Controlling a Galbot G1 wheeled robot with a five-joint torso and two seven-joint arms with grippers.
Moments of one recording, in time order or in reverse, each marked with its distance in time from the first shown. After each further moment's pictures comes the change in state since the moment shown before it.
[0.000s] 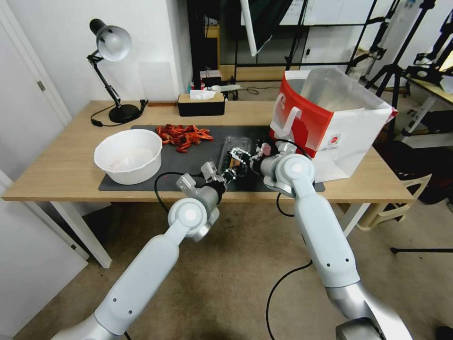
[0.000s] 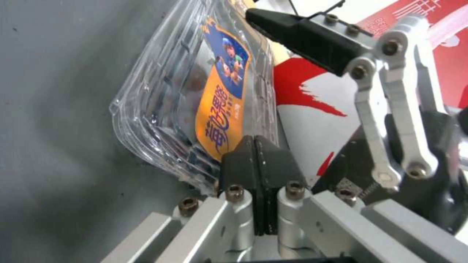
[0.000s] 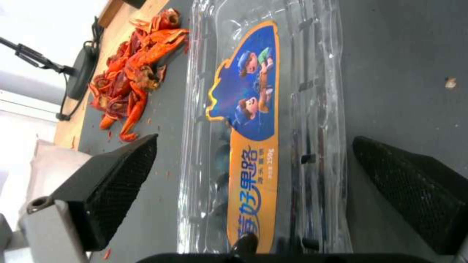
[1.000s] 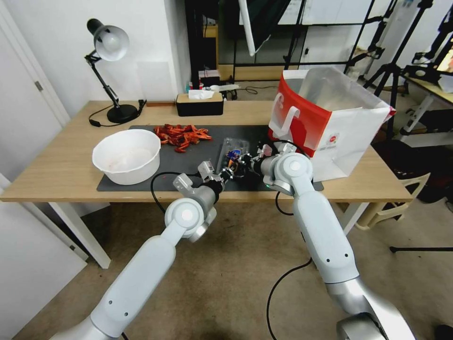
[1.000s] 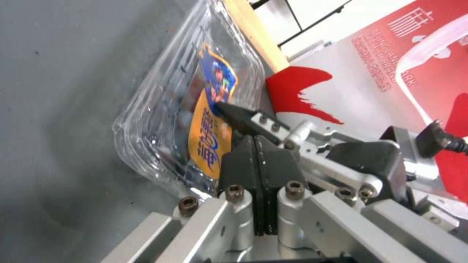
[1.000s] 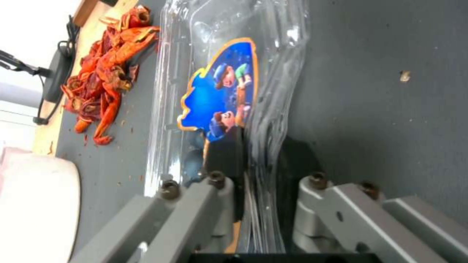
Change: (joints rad) left arm 0.013 0.017 -0.019 -0.026 -0.004 -0.007 -0.002; right arm 0.011 -0.010 -0.010 -0.026 0.026 0.002 0.044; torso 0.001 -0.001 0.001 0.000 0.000
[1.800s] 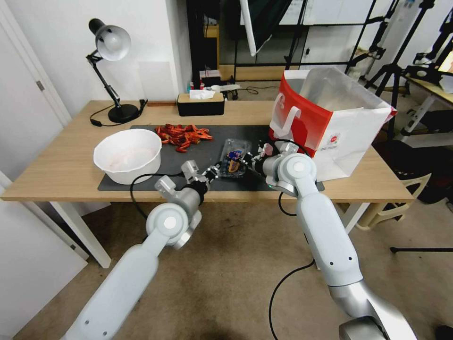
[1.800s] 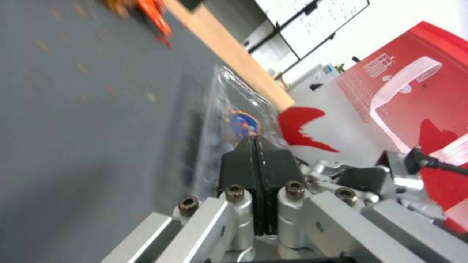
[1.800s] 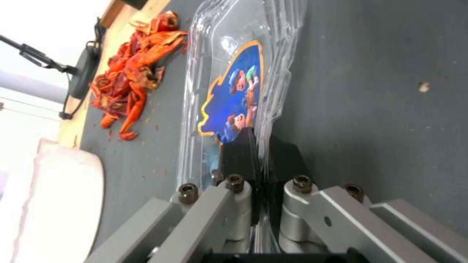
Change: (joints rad) left arm 0.139 0.102 -0.095 -0.160 0.147 -0.028 0.039; right arm -0.012 -0.010 0.016 0.036 -0.007 -0.002 -0.060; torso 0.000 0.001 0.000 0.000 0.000
